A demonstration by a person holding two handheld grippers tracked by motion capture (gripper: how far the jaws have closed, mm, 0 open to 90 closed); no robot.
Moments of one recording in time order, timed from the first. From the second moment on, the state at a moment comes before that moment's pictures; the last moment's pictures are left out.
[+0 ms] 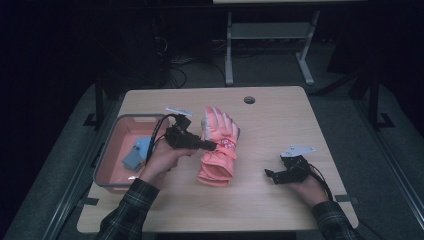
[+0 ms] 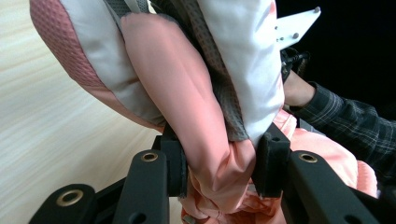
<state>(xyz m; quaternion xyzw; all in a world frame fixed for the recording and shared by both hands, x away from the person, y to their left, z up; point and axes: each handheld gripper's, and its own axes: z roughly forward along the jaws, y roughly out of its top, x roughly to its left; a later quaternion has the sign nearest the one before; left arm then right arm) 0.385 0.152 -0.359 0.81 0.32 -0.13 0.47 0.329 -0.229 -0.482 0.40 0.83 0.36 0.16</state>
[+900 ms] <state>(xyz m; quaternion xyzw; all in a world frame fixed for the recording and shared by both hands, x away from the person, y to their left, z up) 0.382 0.308 -0.313 0.77 0.42 -0.07 0.48 0.329 -0.229 -0.482 0.40 0.82 0.36 0.16</state>
